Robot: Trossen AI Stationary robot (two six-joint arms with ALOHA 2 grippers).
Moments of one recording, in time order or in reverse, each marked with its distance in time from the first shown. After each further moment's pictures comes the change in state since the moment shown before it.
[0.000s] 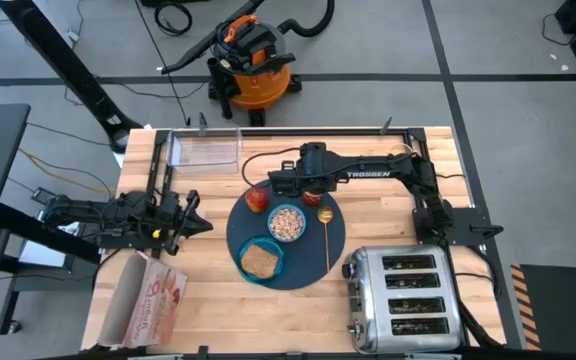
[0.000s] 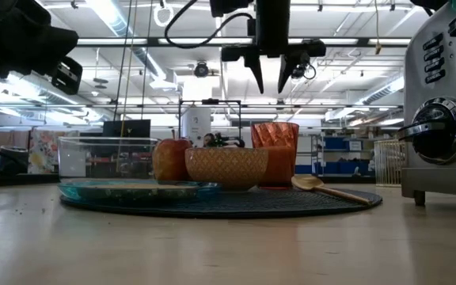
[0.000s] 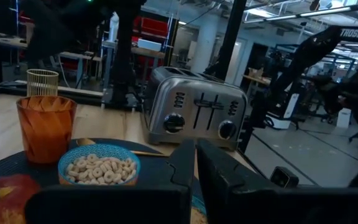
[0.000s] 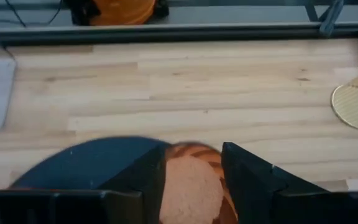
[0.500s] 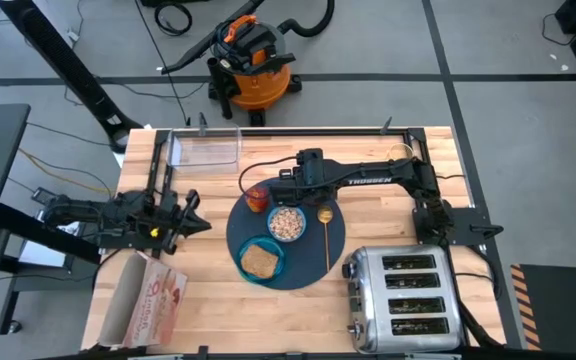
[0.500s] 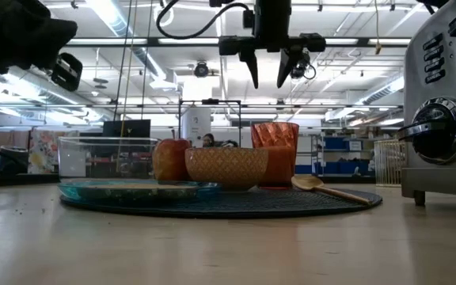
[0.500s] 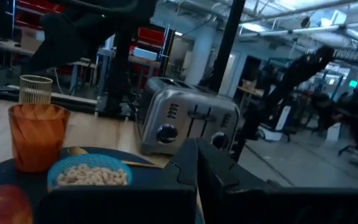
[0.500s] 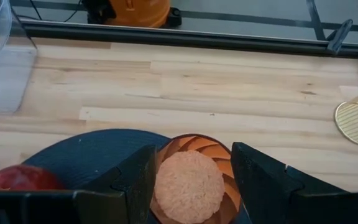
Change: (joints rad) left arm -0.002 0.002 0.001 0.055 0.004 -0.053; right arm 0.060 0.000 0.000 0.010 0.043 -0.058
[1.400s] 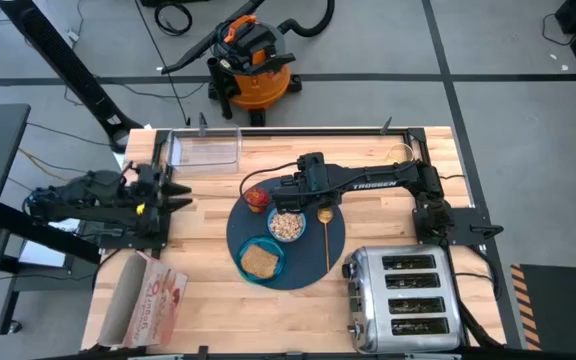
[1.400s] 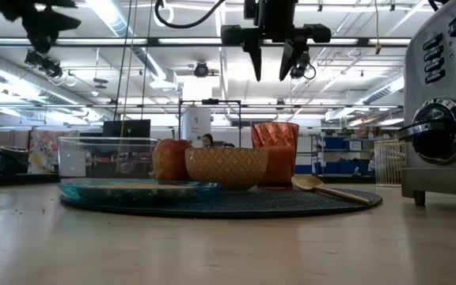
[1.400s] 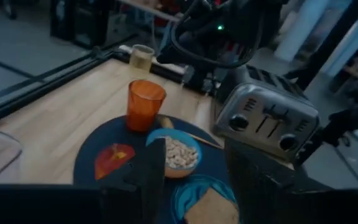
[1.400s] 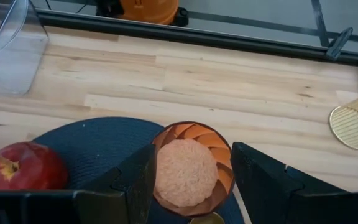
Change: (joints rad) left arm 0.000 0.171 0.592 -0.750 -0.341 -0.096; right arm 0.041 -0.023 -0.001 -0.025 0.001 -0.026
